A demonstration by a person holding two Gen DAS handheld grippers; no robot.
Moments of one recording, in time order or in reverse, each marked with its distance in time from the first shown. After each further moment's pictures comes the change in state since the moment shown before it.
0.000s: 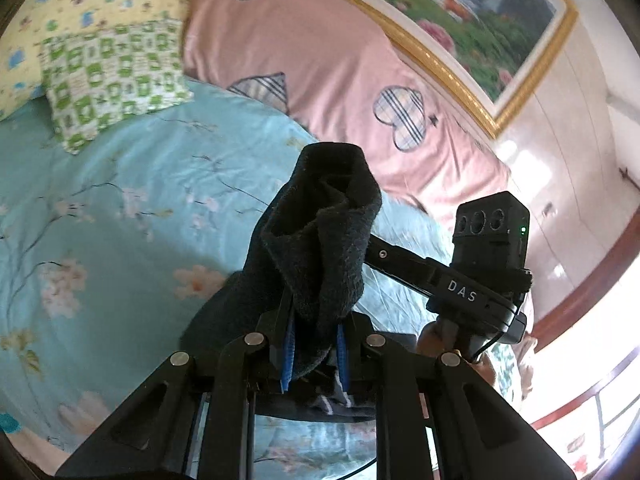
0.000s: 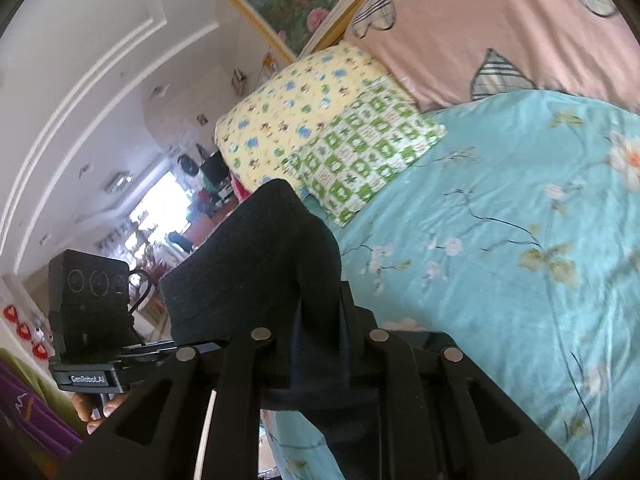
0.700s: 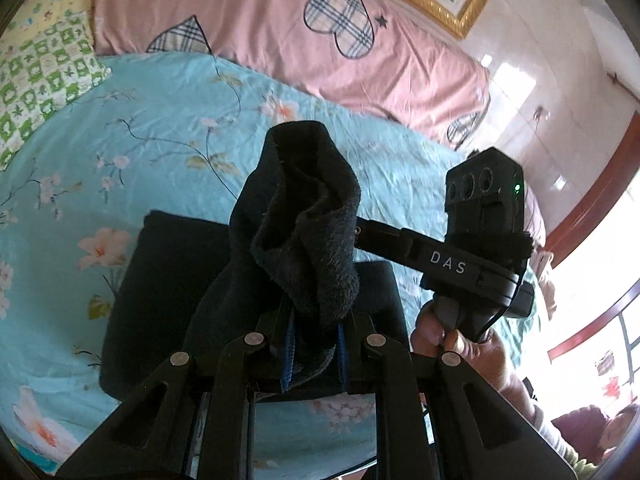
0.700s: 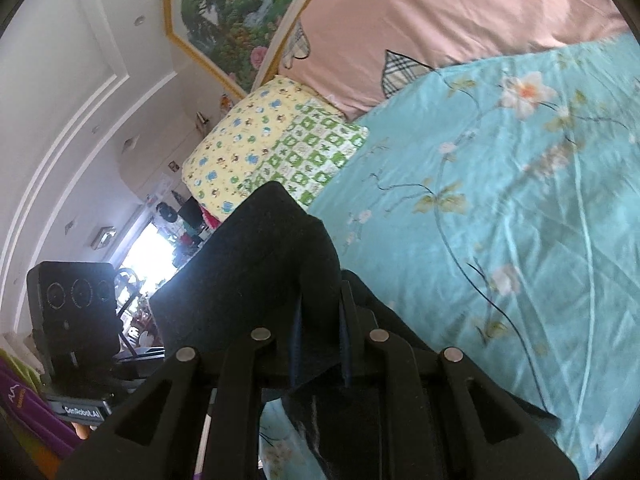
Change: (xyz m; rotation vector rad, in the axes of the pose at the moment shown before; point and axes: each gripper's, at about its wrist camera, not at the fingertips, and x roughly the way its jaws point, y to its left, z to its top) left arm 0.083 -0.082 -0.046 0.214 0.210 0.014; right arm -0.086 -0.074 -0.072 0.172 -0.110 -0.066
